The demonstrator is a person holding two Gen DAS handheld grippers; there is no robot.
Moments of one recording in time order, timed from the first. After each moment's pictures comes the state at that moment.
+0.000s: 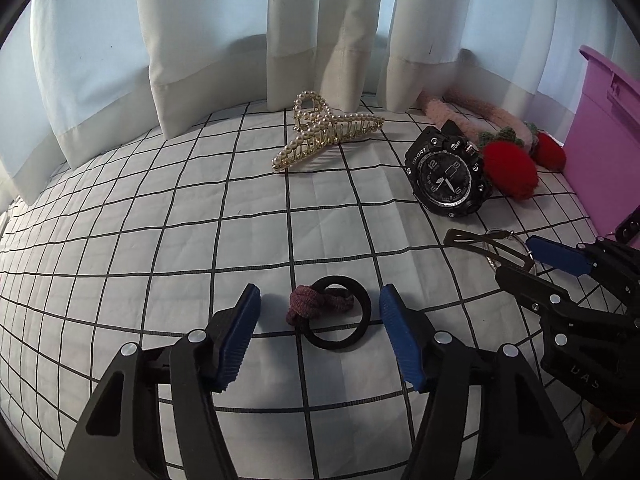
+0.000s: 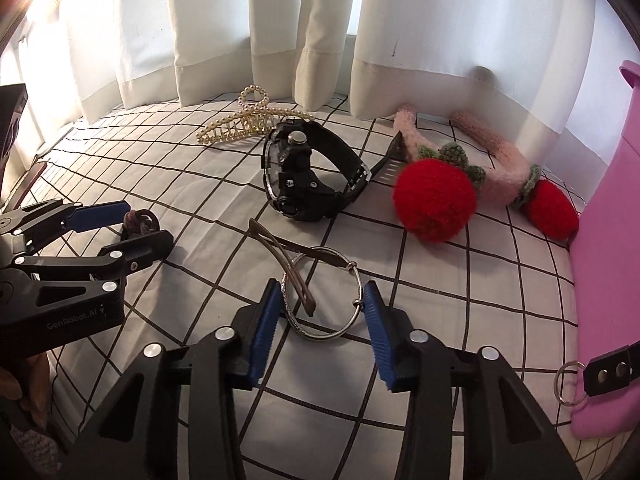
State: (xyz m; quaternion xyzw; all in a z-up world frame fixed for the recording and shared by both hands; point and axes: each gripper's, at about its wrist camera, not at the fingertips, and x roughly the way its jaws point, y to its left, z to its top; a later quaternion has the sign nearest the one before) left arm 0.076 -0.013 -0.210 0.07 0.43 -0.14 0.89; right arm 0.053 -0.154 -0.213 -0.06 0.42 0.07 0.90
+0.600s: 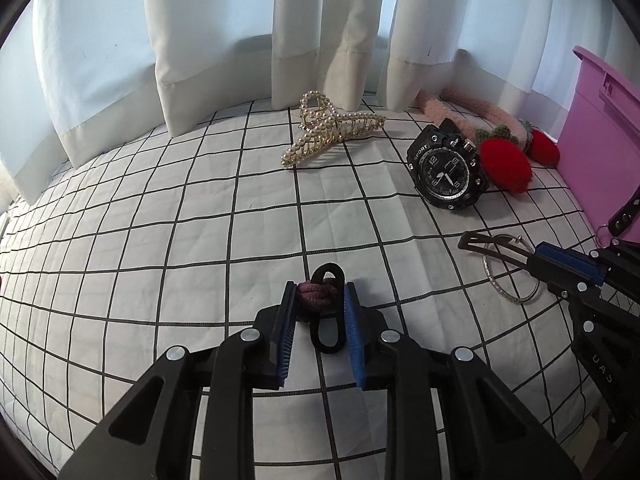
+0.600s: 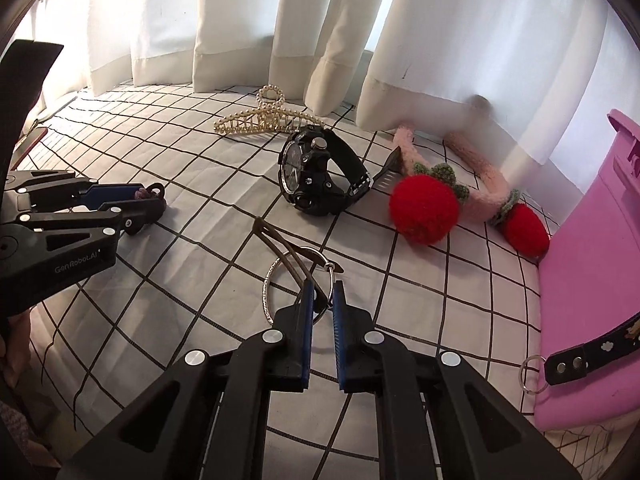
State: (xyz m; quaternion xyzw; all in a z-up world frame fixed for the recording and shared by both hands) left arm 0.072 -0.001 -0.207 0.07 0.44 -0.14 0.89; right arm 0.029 -0.142 -0.203 -0.12 0.41 0.06 0.90
